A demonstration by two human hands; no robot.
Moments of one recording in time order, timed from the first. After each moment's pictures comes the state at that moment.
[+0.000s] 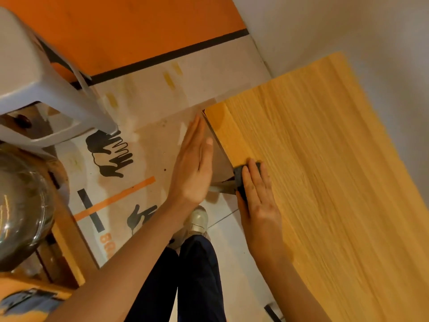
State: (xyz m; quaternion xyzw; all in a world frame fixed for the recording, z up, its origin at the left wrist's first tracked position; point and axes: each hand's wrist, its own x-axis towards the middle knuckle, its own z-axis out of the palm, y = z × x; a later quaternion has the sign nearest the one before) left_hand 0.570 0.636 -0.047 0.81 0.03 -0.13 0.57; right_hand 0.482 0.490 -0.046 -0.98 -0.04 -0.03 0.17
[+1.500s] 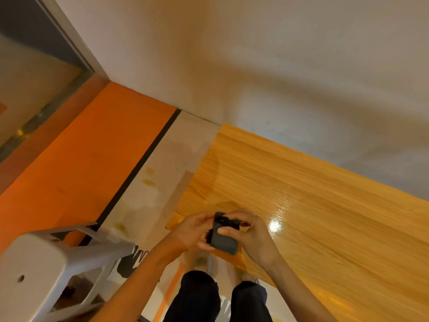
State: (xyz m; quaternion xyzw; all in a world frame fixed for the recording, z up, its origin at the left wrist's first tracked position) left_hand 0.657 0.570 0.101 0.66 -0.02 -0.59 0.47; right_hand 0.536 0.442 0.090 -0.70 0.30 -0.01 0.65
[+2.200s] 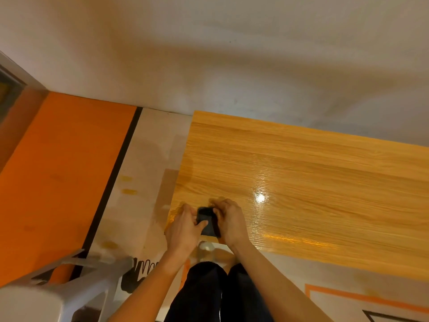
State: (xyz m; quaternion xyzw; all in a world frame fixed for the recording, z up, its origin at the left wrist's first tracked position) left_hand 0.674 0.588 0.023 0.90 -0.26 -0.32 0.15; right_hand 0.579 0.494 0.025 -0.79 0.45 -0.01 0.42
